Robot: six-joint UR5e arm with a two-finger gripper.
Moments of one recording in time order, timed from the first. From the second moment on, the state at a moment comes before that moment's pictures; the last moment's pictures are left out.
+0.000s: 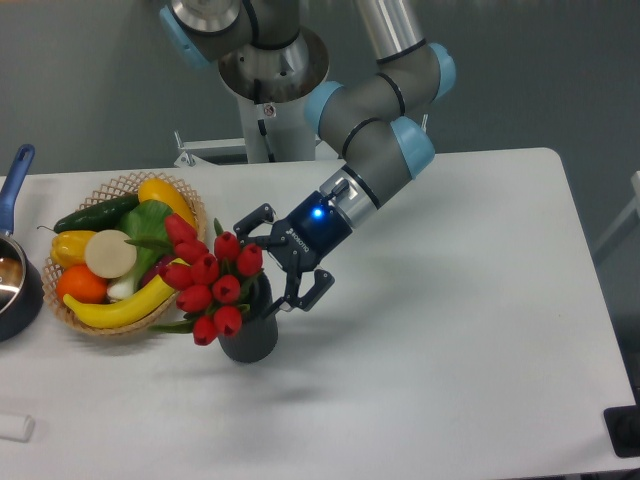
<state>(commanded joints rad) 2.62 -1.83 -2.04 -0.65 0.41 1.37</state>
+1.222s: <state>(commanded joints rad) 2.81 -1.58 -1.86 -0.69 1.17 1.35</state>
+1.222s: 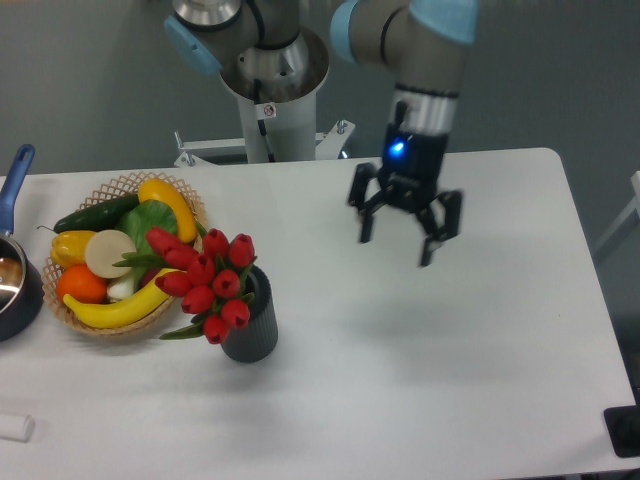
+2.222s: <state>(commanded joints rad) 3.04 -1.48 -1.71 -1.24 1.29 1.95</state>
